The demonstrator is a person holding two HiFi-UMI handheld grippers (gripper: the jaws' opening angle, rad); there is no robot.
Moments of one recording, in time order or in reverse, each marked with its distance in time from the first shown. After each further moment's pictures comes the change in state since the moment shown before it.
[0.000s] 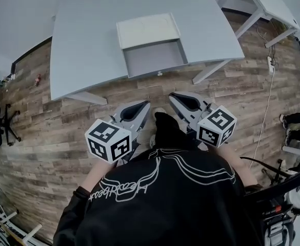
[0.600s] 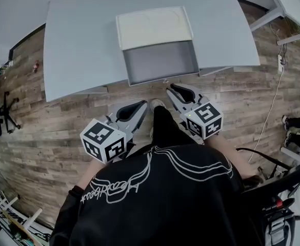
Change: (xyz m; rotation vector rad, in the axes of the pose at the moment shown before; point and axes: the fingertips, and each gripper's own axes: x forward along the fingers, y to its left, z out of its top) left arm 0.035 0.063 -0.006 -0.085 0.063 0.019; right arm 0.075 -0.093 -0.058 -0.056 0.200 -0.084
